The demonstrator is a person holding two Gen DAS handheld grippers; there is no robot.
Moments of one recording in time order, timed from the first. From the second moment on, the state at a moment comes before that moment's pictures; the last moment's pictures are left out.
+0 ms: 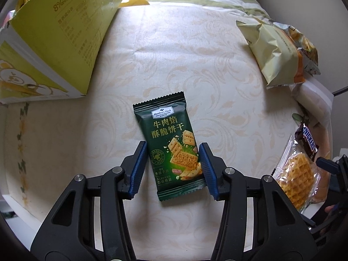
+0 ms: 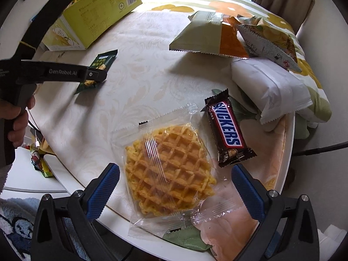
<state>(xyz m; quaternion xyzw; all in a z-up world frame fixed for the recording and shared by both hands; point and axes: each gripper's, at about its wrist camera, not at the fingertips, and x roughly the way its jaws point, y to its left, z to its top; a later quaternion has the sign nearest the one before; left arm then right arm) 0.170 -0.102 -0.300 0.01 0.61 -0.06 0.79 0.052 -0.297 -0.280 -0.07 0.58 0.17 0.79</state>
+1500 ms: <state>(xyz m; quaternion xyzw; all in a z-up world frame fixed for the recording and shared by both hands) 0.152 -0.063 -0.131 -0.04 0.48 -0.07 0.87 0.076 -0.244 -0.156 -0.04 0.46 0.19 0.86</state>
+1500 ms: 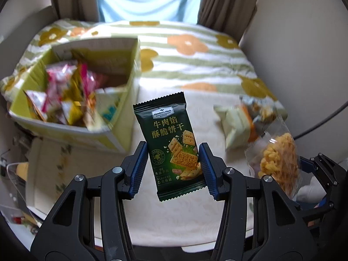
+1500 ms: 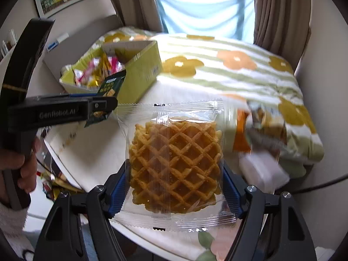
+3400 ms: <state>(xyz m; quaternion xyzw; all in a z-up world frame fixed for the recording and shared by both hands) 0.296 0.188 -0.129 -0.11 0.50 -0.02 0.86 0.287 -0.029 -0.121 0.06 0.45 0.20 0.87</state>
